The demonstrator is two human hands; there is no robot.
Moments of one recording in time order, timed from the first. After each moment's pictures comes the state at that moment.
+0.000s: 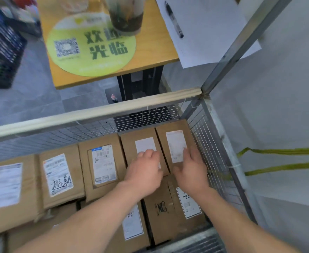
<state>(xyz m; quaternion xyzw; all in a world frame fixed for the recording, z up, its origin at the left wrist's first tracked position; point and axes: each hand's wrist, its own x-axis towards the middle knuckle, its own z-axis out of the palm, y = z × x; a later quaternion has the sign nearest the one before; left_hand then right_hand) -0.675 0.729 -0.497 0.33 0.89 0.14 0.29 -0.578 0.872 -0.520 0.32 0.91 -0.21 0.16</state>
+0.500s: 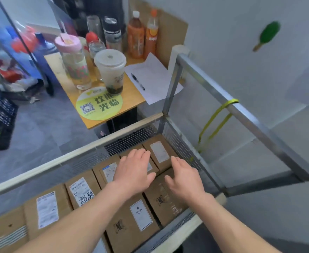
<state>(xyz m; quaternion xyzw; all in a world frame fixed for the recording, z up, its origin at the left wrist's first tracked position) -0.650 0.635 -0.273 0.50 0.85 0.08 0.15 -0.501 0.753 -0.286 0.34 0.92 -0.17 0.09</state>
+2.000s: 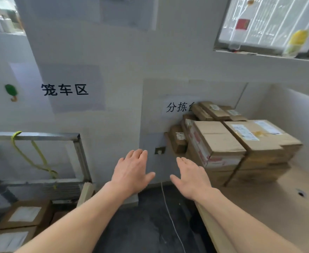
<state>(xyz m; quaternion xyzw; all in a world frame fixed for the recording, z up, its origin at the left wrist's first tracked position) -0.223 0.581 -0.068 0.87 0.47 0.13 0.06 -0.017 0.512 -0.081 0.78 0.62 -0.04 -0.06</state>
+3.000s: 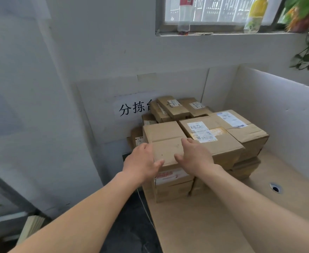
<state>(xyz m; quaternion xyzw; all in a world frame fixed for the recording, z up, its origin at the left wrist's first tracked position) 0.070 0.619 -0.057 0.88 0.44 0.12 0.16 0.249 0.545 -0.056 0.82 0.56 -0.02 -0.13</state>
